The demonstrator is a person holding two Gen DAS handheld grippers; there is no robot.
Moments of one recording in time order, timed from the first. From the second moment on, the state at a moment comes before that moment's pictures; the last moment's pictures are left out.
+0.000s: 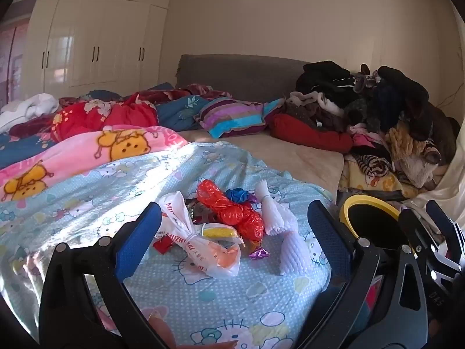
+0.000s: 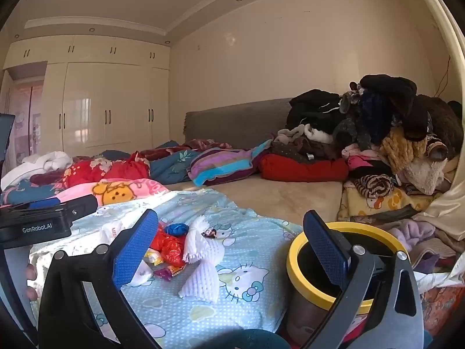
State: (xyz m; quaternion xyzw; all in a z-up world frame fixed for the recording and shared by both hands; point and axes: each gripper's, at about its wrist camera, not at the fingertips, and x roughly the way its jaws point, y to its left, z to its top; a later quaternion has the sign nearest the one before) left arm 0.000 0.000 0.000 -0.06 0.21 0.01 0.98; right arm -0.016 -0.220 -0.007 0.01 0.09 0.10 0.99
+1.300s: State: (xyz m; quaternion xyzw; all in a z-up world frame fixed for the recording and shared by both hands) left arm -0.007 0.001 0.002 -0.06 0.19 0.01 0.98; right arm -0.018 -0.224 -0.005 0.02 0.09 0.09 0.99
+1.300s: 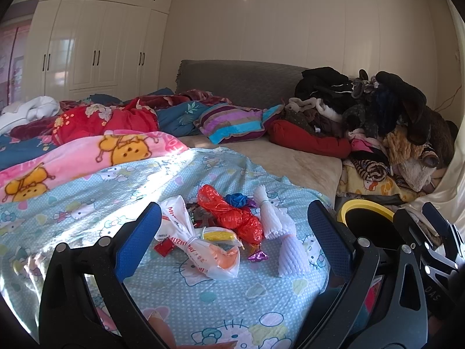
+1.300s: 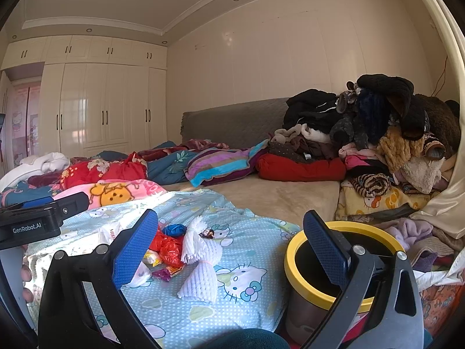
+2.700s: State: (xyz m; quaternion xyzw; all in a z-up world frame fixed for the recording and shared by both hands) left arm -0.011 0.009 0.011 -0.07 0.19 0.03 0.98; right arm -0.013 -0.228 -0.003 0.01 0.11 0.11 0.99
